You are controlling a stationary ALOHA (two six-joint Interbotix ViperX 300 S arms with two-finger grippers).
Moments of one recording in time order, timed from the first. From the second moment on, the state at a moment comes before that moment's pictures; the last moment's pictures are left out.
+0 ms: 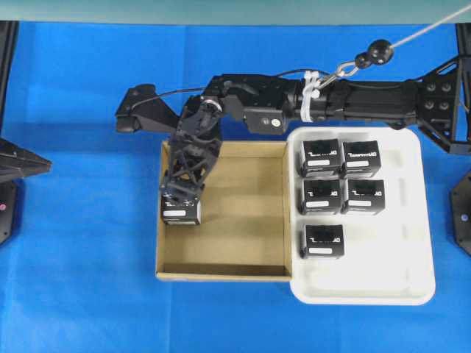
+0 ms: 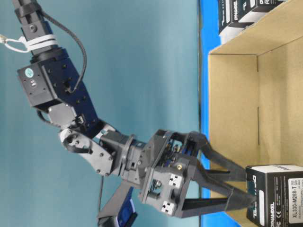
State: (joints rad) left arm -0.04 -1.16 1.00 0.01 0.28 -0.04; right arm -0.21 0.58 -0.25 0.45 0.95 -0.17
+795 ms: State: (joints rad) left arm -0.05 -1.17 1.00 0.02 0.28 -0.04; right arm -0.16 0.45 -0.68 0.22 1.51 -0.15
